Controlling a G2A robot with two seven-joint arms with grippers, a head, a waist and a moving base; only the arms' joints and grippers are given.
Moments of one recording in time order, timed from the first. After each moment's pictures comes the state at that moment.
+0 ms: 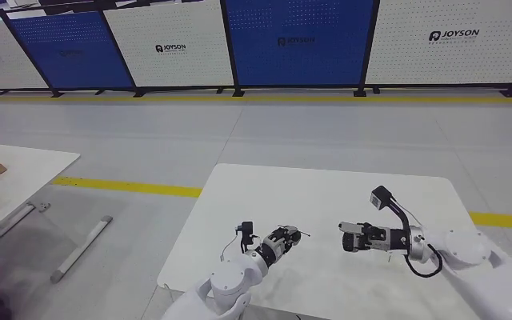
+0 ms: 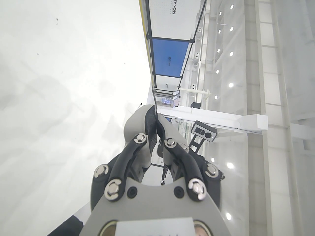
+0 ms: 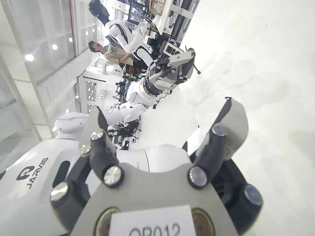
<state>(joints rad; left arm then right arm) 1.48 -1.18 -1.02 -1.76 -0.52 0.19 0.03 -0.82 -0.85 0.67 -1.37 0.66 -0.23 1.02</state>
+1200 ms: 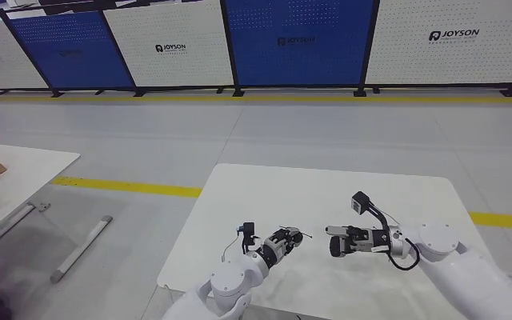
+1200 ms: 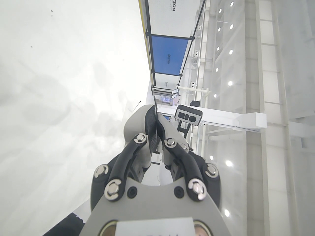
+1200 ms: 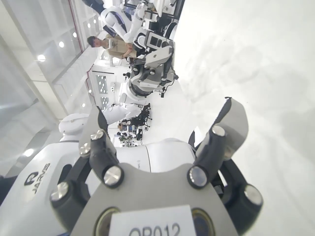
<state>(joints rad) 1.49 -1.18 -1.02 -1.78 -0.51 0.19 0.01 -0.71 -1.01 0.56 -1.07 0.72 -0.30 1.17</state>
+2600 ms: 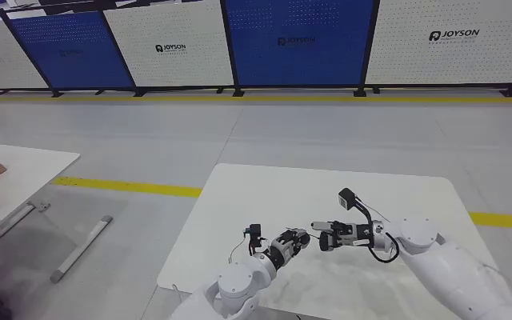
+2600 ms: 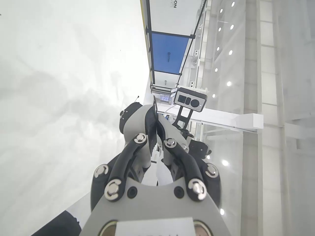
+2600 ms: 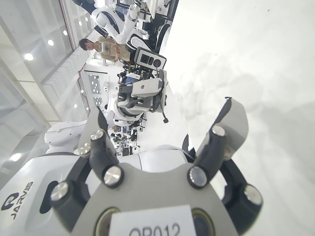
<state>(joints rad) 1.46 -1.21 -0.97 -1.77 -0.54 0.19 0.07 -0.70 -1.11 0.55 -0.99 0.66 -0.29 1.12</state>
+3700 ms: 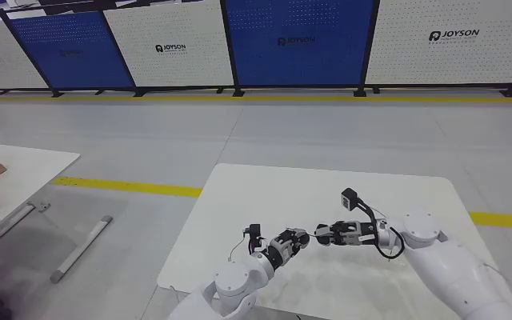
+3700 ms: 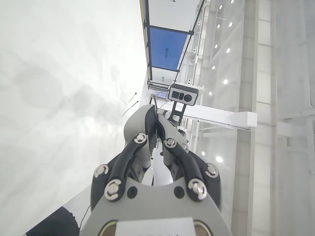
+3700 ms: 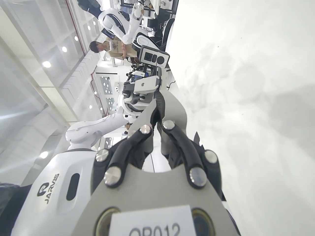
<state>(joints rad) 1.48 -1.21 -1.01 -1.76 -0.56 0.19 0.00 -0.69 -1.17 0.62 -0.88 0.64 -0.21 1.25</state>
